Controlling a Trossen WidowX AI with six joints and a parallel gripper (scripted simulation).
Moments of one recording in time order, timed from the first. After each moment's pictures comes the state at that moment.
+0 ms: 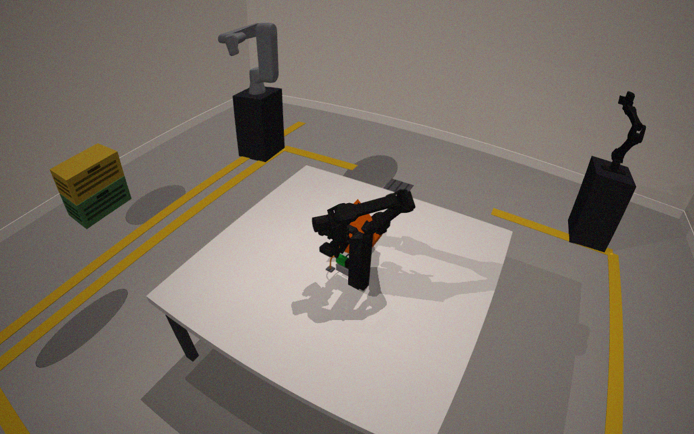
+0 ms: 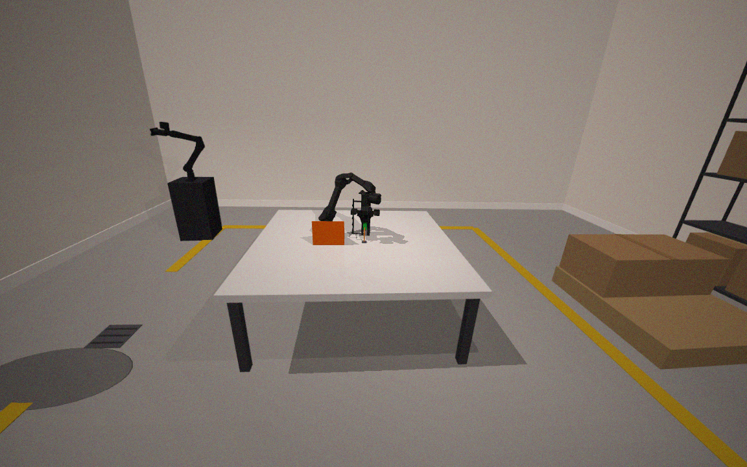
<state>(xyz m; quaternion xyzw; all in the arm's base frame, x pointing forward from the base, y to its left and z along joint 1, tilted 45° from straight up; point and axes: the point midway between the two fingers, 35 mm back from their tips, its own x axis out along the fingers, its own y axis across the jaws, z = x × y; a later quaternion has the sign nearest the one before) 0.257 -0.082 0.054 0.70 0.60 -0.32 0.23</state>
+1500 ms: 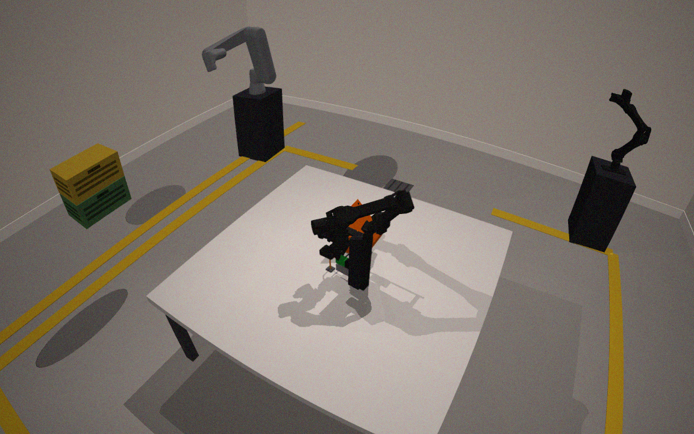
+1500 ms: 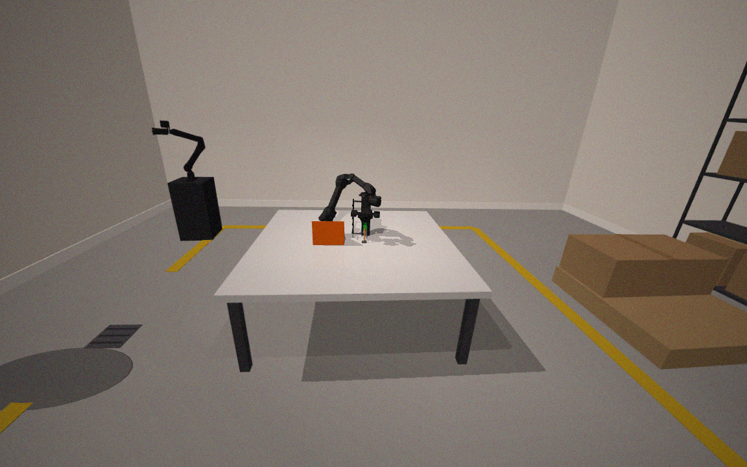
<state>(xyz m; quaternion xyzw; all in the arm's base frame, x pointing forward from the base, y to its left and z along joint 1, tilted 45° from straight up) 0.259 -0.072 0.046 0.70 0.61 -0.30 0.21</state>
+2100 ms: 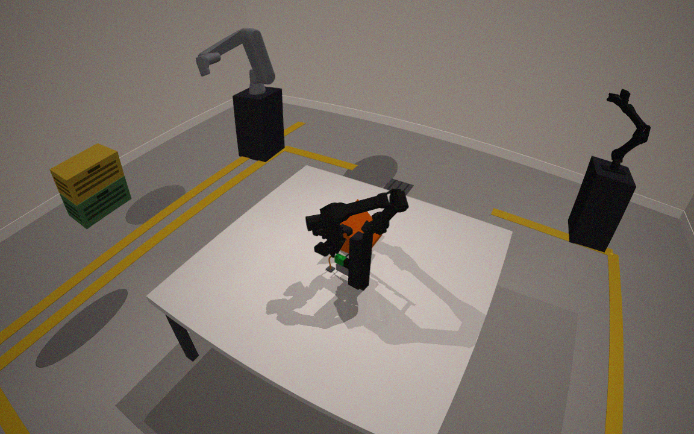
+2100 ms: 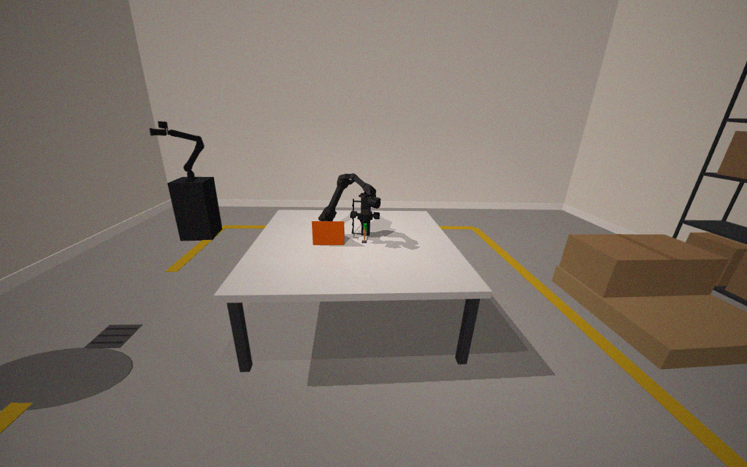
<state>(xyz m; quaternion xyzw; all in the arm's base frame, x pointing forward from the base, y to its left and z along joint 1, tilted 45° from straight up) 0.254 -0.091 0.029 0.70 0.61 -0.30 0.21</state>
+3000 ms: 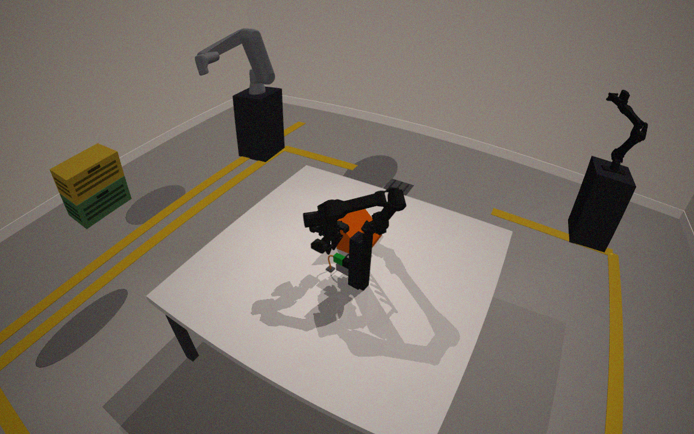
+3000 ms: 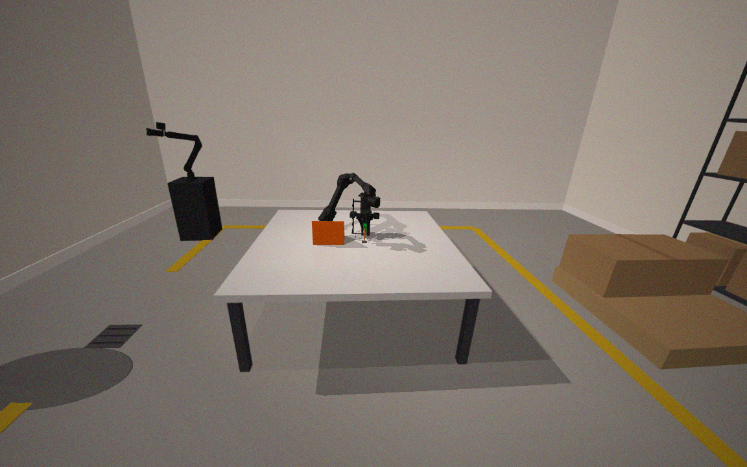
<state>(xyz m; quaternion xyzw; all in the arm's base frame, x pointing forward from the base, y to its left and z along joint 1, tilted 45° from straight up) 0.248 -0.109 0.019 0.69 0.61 -0.32 0.23</state>
